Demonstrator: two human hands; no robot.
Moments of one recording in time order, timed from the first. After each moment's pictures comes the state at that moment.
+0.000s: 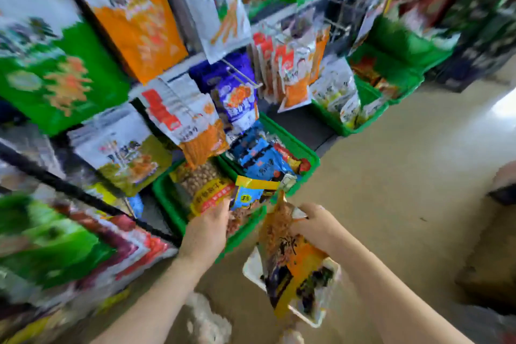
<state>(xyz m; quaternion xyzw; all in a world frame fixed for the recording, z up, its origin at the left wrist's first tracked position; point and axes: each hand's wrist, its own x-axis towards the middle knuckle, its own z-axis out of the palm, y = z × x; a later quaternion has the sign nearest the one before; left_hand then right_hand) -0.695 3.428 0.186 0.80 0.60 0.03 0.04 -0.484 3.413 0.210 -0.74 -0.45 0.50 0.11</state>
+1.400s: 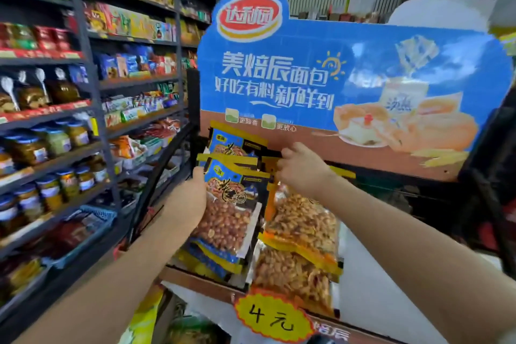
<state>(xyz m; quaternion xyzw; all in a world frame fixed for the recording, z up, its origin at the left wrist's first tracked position) -1.366 3.384 0.507 0.33 0.92 0.19 -0.13 -1.232 3.560 0.579 -0.03 -0.91 -0.42 0.02</state>
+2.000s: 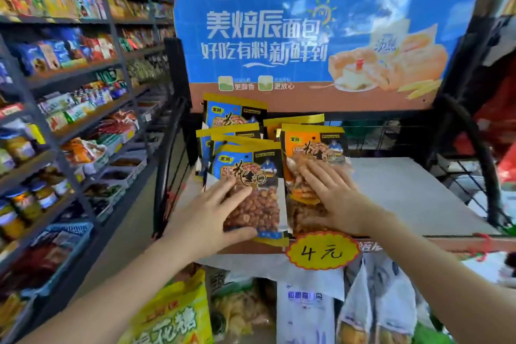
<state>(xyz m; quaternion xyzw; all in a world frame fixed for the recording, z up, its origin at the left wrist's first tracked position) -1.364 3.306 0.483 0.65 0.76 0.05 -0.02 -1.152 3.487 0.475 -0.24 -0.96 -0.06 0.09</state>
